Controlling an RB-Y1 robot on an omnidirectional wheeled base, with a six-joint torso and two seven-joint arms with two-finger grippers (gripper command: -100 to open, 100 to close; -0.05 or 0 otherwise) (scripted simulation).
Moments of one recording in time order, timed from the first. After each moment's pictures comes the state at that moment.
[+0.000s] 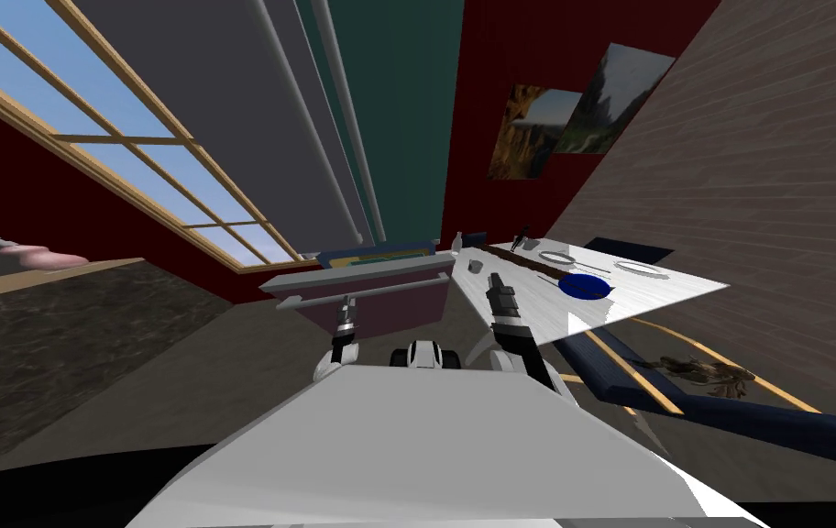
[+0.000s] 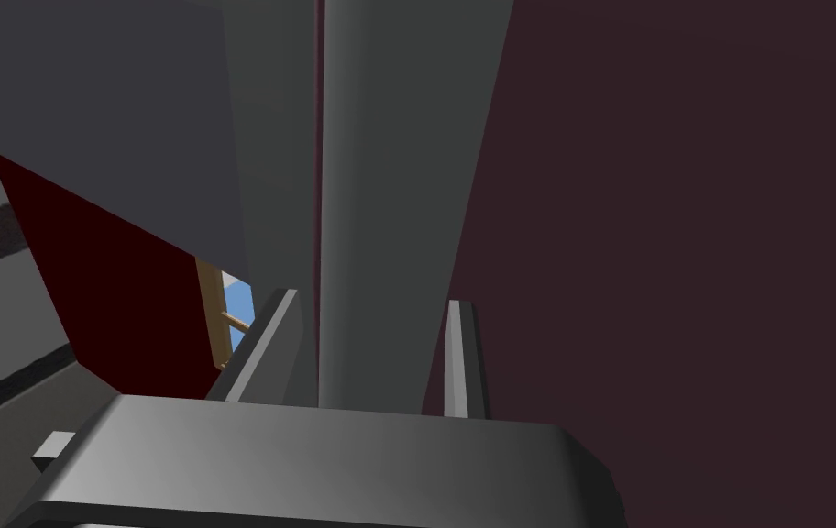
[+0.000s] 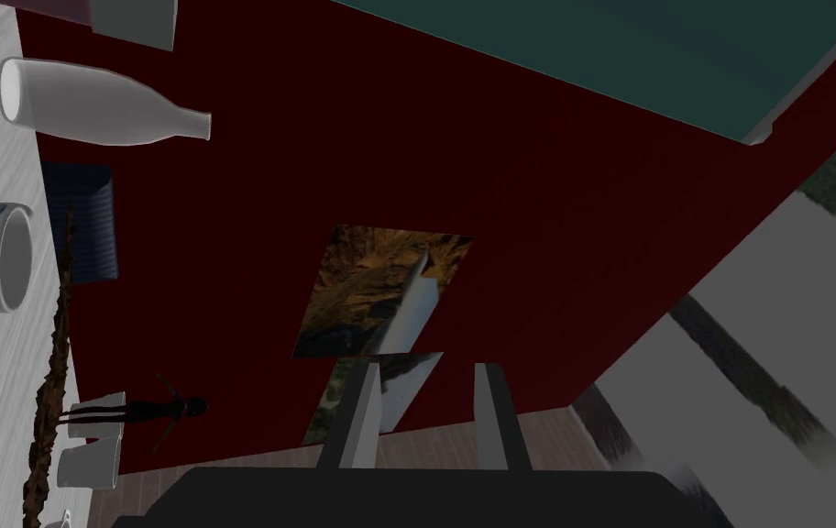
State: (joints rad) left arm -0.03 0.23 0.32 -0.76 0.01 -1.18 0.32; right arm 0.56 -0.05 0.03 -2.21 0.06 -0.37 0.13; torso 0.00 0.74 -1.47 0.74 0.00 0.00
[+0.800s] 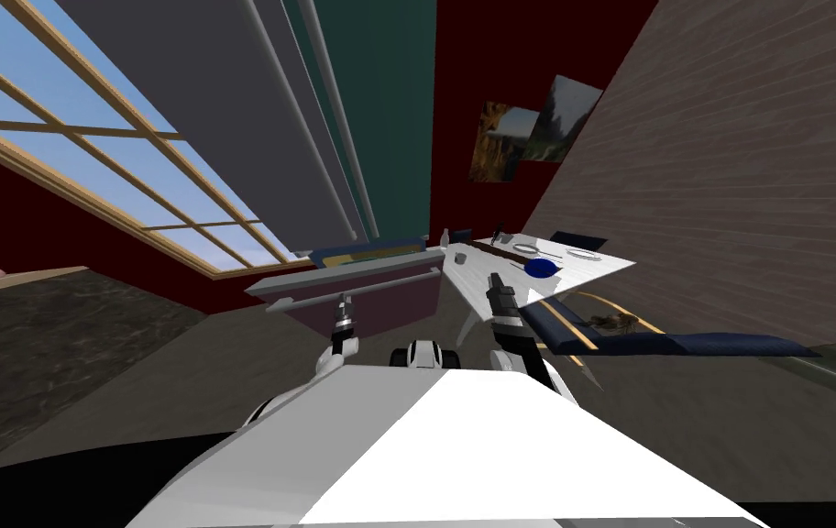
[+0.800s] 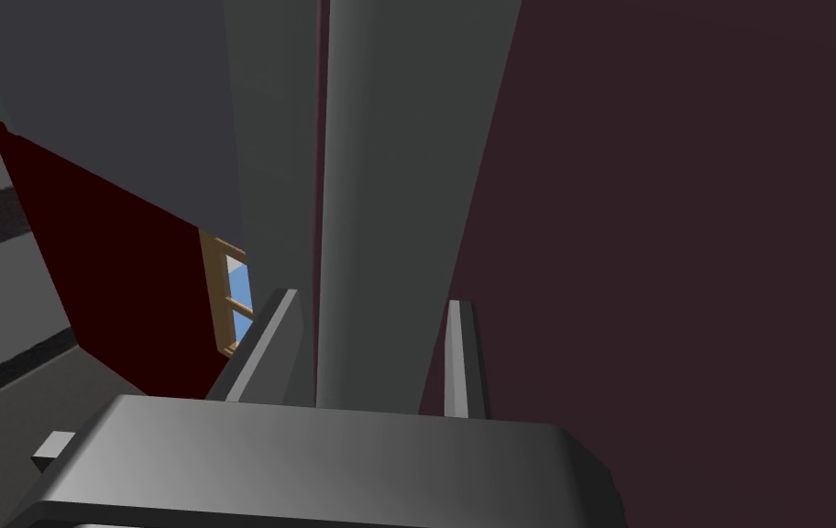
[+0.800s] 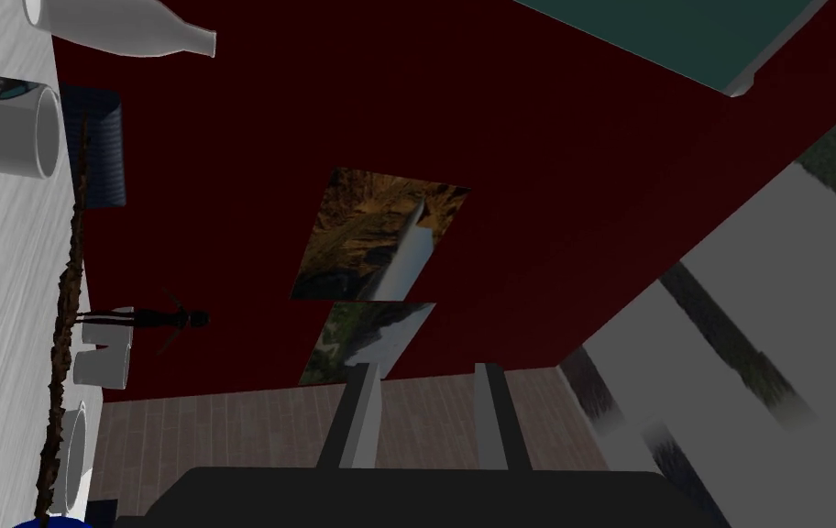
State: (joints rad) left arm -0.14 0.25 0.43 -0.61 0.01 -1.20 0.30; right arm 0.56 -0.05 0.03 -2.20 0.06 -0.37 0.13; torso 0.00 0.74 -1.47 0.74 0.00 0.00
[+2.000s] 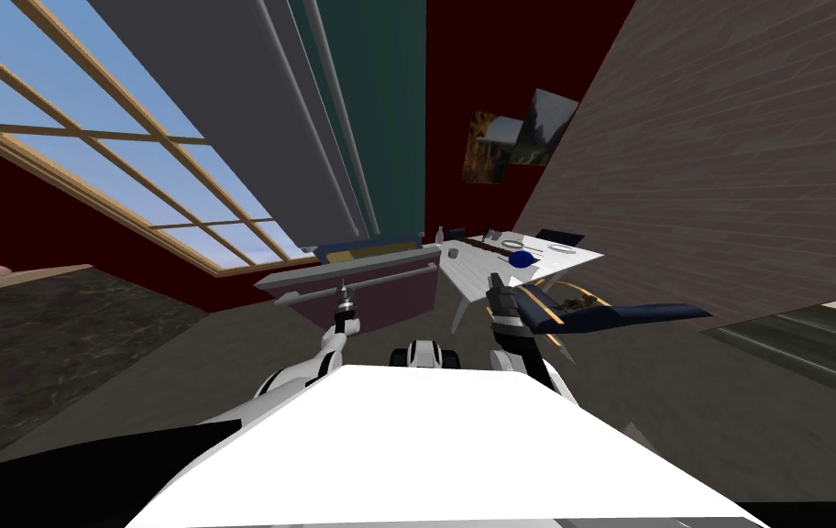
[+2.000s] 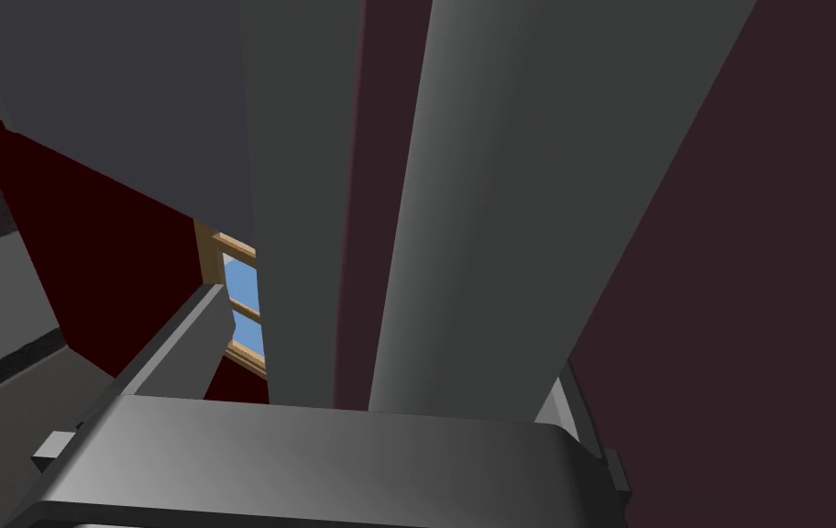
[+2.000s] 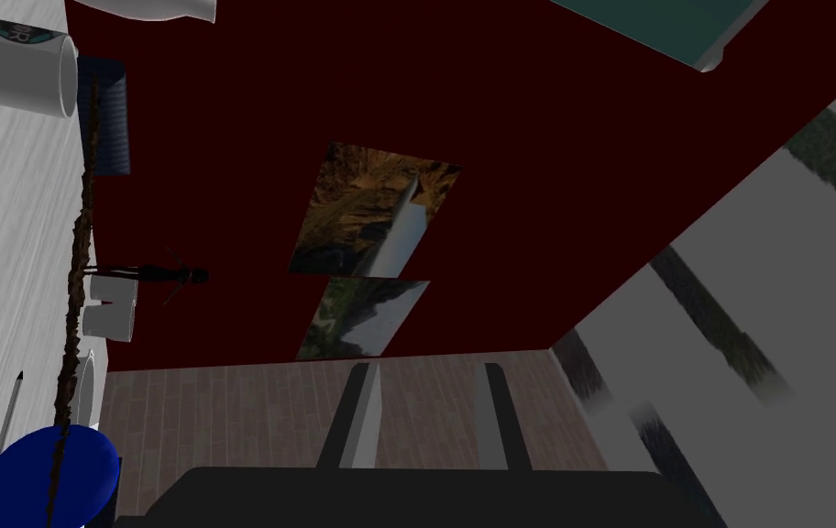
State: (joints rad) left arm -0.30 0.31 0.43 -0.59 0.04 -1.02 0.26; right arm 0.56 -0.05 0.03 -2.21 0.06 -0.37 0.13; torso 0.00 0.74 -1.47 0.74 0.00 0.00
